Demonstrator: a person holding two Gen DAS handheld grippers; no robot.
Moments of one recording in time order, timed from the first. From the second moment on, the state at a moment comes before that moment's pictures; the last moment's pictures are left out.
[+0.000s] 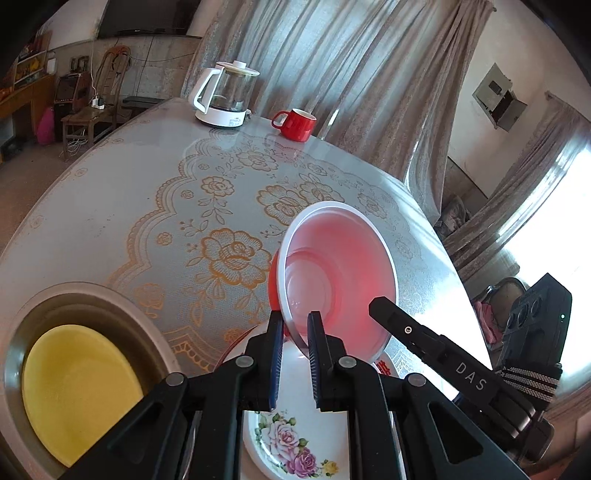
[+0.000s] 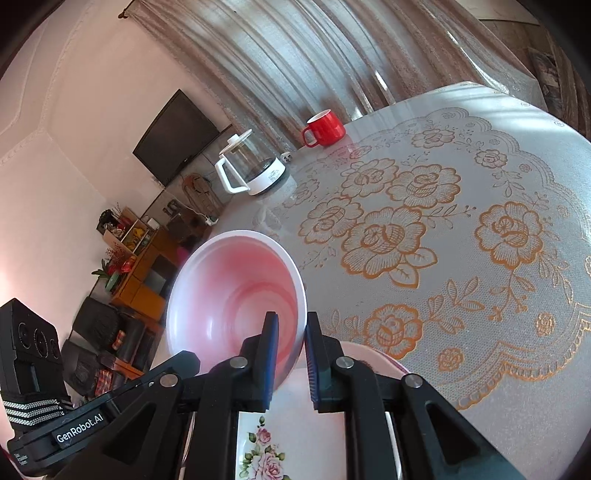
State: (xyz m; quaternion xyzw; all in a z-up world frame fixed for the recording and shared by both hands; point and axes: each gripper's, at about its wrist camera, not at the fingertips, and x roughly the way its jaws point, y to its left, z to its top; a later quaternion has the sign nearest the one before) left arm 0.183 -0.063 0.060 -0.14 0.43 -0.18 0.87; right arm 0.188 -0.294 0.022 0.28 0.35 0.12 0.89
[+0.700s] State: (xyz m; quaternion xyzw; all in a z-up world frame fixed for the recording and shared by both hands) left arm 0.138 0.006 0.053 -0.15 0.40 -0.12 0.90; right arm 0.177 -0.213 0.015 0.23 0.38 0.18 0.88
